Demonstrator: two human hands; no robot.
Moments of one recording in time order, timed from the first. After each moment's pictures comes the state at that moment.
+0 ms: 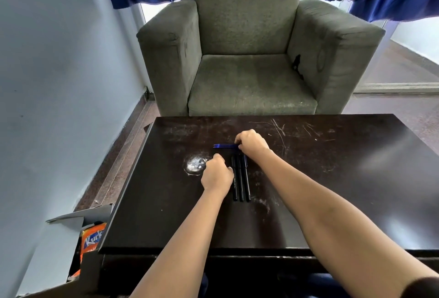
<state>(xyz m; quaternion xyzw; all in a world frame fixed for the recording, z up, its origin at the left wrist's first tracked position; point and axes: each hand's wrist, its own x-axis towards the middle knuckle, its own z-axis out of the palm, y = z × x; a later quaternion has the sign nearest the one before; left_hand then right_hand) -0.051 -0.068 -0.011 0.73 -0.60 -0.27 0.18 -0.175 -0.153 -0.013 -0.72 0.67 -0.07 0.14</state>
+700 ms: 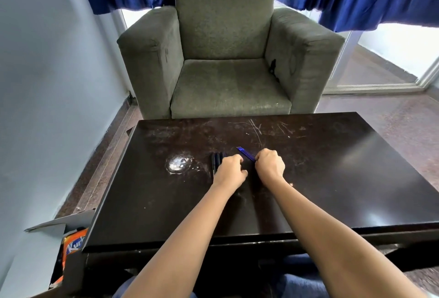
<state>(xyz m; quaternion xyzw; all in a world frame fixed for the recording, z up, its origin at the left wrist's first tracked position) -0.114 -0.049 -0.007 0.60 -0.73 -0.29 0.15 -0.237 -0.063 -0.023 -0.51 0.84 -0.14 0.13</state>
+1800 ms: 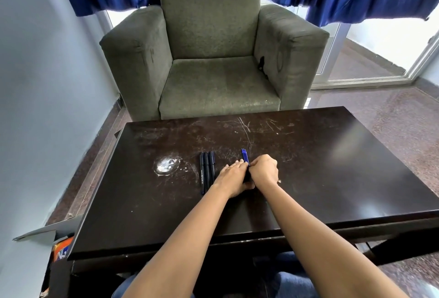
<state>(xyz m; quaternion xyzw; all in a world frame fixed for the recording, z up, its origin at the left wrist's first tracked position) -0.145 -0.050 -0.036 0.47 -0.86 -0.22 0.01 -0.247 -0.036 -0.026 -0.36 0.84 -0.29 0.29</state>
